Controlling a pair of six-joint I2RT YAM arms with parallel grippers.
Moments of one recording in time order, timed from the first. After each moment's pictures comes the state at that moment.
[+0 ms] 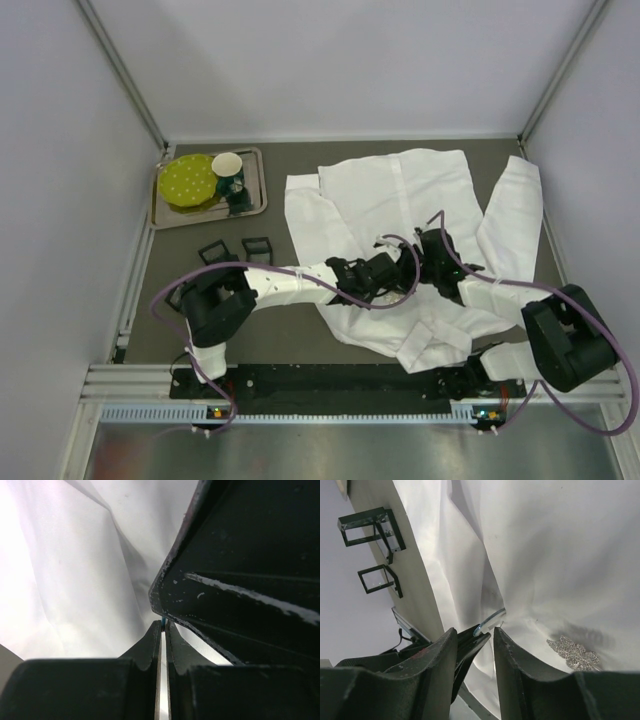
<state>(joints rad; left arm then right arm) -1.14 1.84 1.23 -0.44 -0.33 -0.42 0.45 1.32 0.49 0.10 -0.43 1.02</state>
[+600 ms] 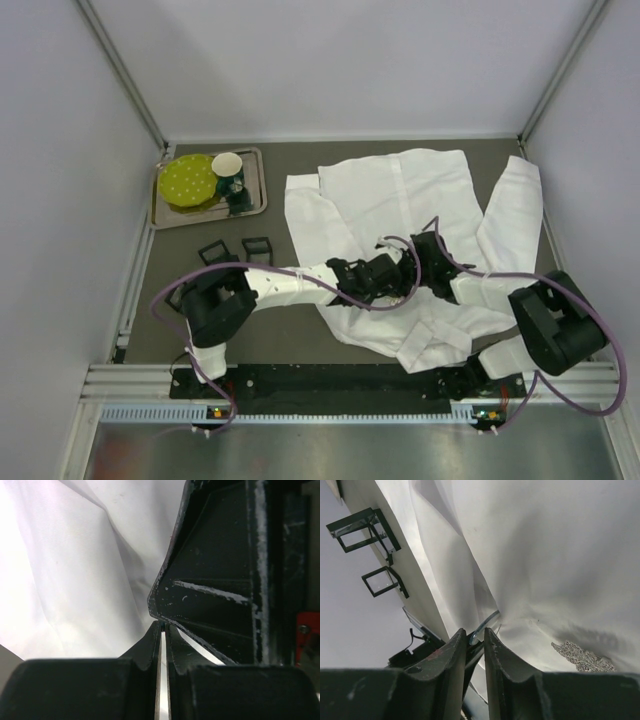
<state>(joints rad) -1.15 1.84 1.23 -0.44 -0.33 -0.41 0.48 1.41 0.48 0.14 -0.45 1.15</state>
